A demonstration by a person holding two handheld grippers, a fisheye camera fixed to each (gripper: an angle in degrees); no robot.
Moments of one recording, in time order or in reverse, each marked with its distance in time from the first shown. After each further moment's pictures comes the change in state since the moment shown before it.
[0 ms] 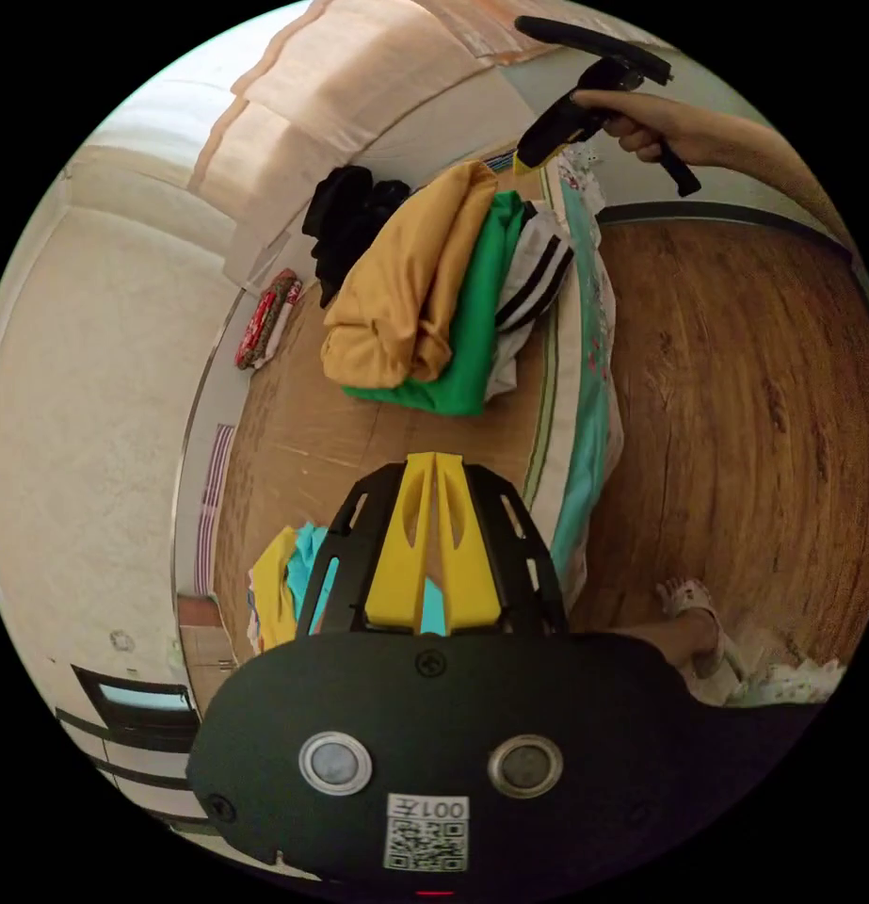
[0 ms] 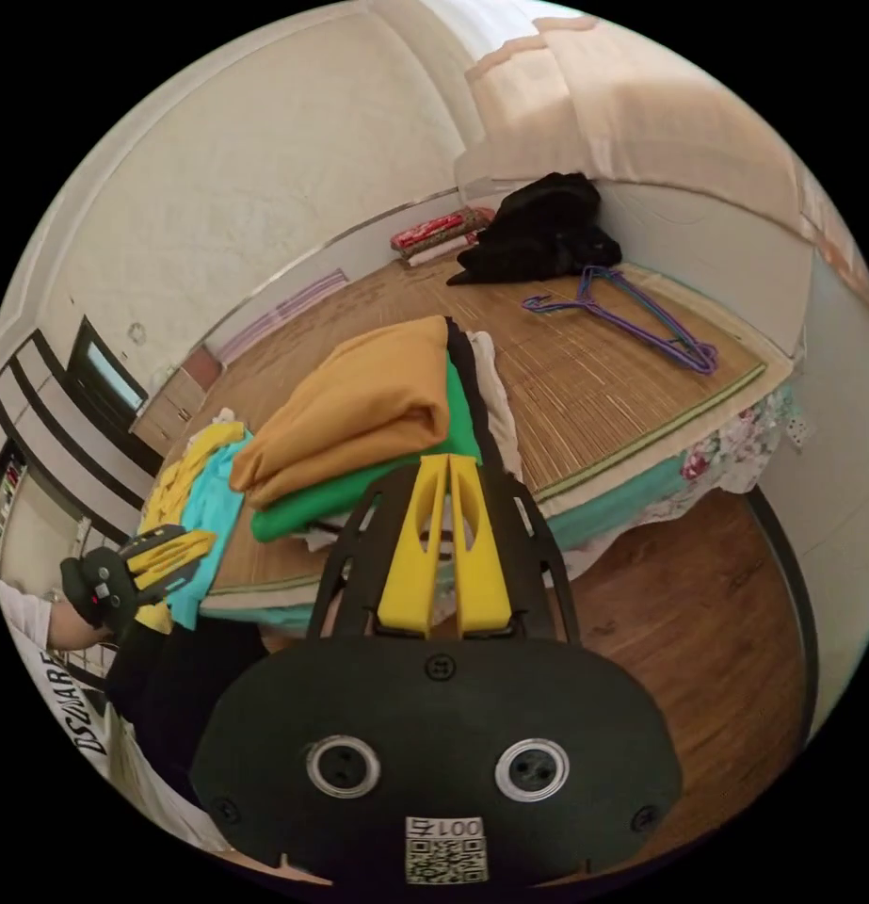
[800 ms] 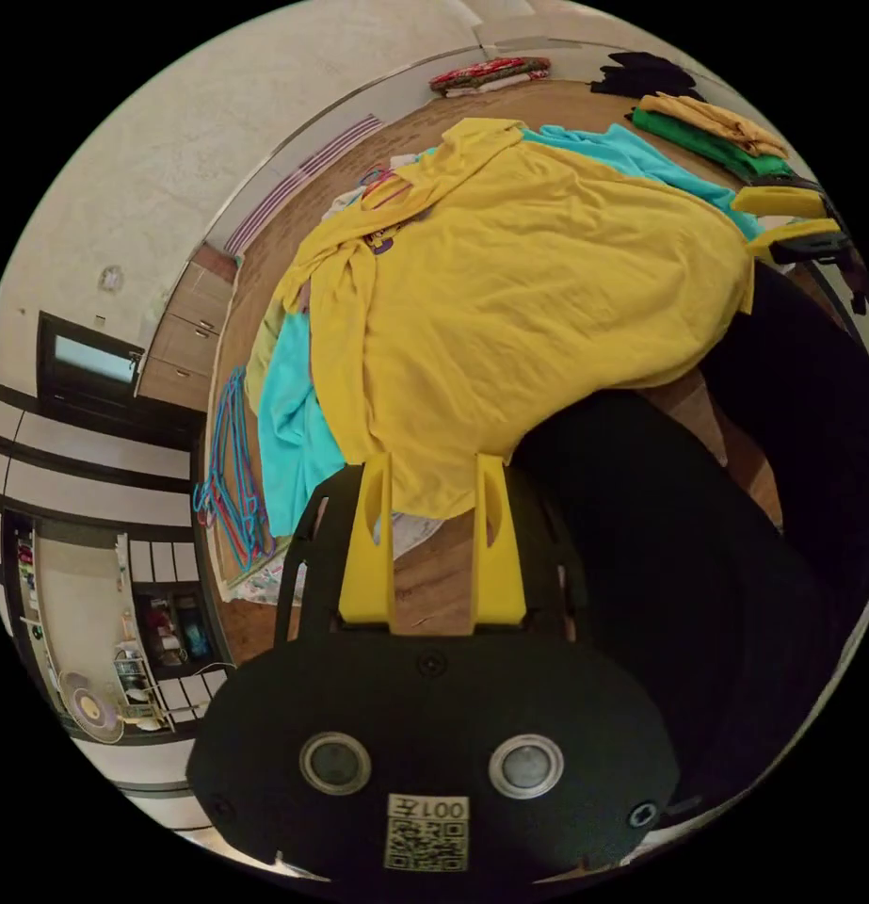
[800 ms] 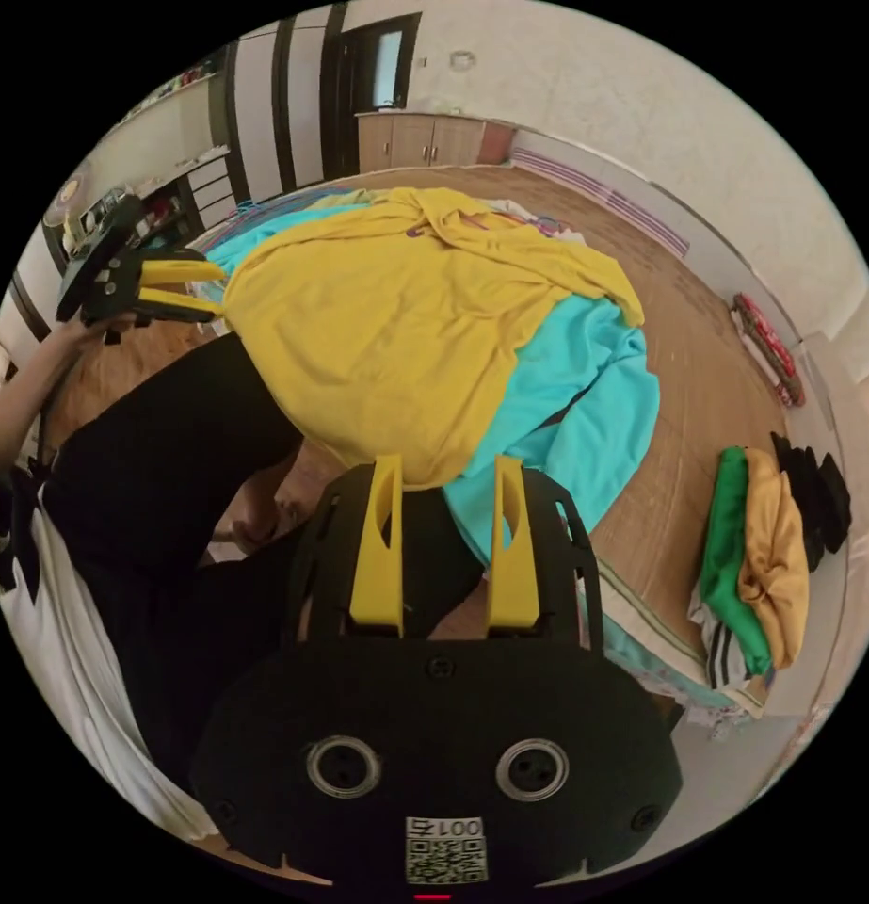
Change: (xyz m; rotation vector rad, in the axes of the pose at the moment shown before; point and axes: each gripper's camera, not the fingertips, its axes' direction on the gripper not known) left arm -0.120 0.549 -0.120 -0.520 0.027 -0.659; right arm -0.508 0.135 0.065 -0.368 -0.059 -0.954
